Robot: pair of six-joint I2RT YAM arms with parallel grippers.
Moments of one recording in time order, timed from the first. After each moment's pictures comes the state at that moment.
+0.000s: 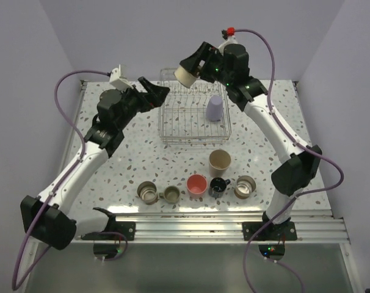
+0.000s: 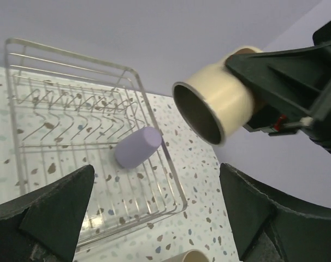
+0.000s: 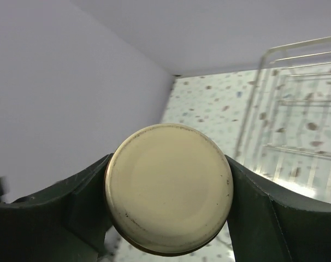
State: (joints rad) left arm -0.38 1.28 1.15 0.13 0.11 -0.71; right arm 0.48 1.76 1.91 -0.25 -0.16 0.80
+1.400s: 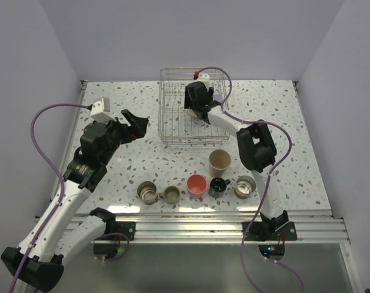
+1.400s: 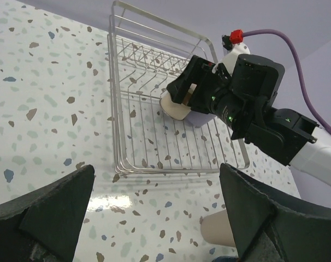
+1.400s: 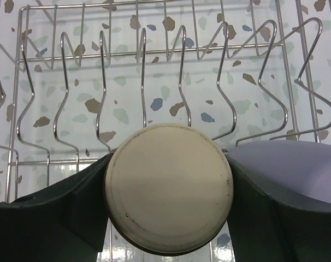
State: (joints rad) left arm -0.38 0.83 0.88 -0.24 -0.12 -0.59; right arm 0.54 2.27 1.82 -0.13 0.48 0.34
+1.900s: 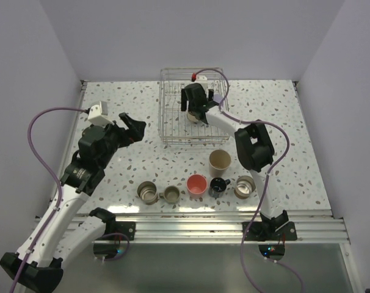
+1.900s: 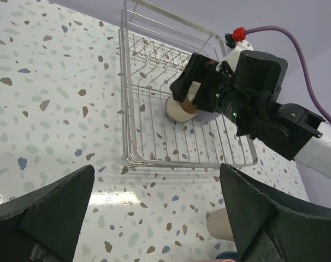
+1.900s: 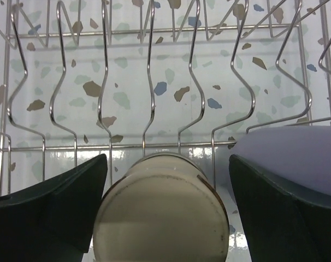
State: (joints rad) left arm -0.38 0.78 0.86 -0.30 -0.15 -0.59; right arm 0.56 2.30 1.86 -0.17 0.48 0.34
